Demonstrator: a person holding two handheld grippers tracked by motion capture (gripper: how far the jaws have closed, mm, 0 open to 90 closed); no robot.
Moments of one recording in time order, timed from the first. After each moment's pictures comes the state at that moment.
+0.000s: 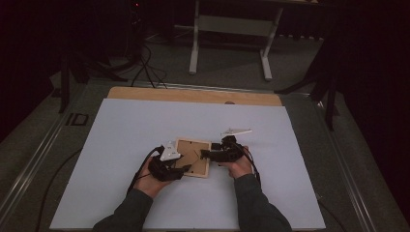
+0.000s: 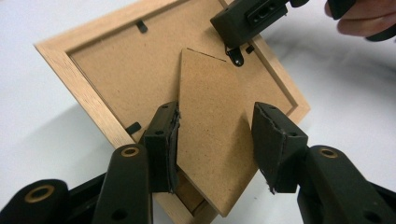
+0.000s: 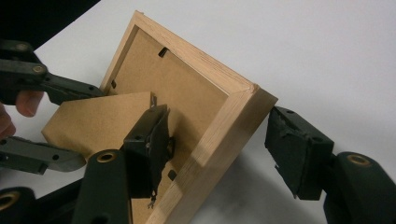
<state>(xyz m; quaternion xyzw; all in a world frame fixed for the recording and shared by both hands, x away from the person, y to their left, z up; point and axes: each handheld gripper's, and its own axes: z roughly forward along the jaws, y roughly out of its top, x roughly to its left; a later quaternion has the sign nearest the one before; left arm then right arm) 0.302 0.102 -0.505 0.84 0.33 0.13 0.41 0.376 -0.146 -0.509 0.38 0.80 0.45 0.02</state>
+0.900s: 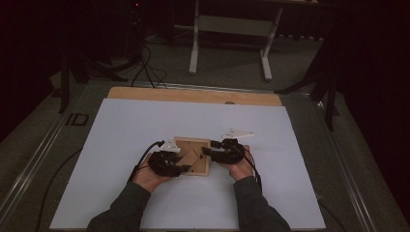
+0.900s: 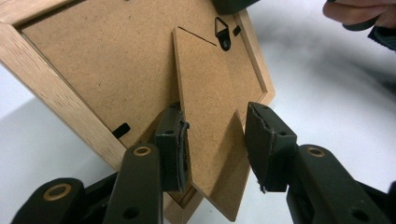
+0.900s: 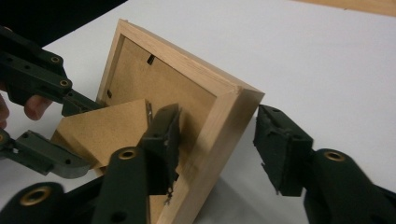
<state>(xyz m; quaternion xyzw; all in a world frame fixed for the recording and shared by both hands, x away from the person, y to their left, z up) 0.317 0.105 -0.498 0.86 0.32 0.05 0.40 0.361 -0.145 -0.495 0.35 0.80 0.48 0.08</state>
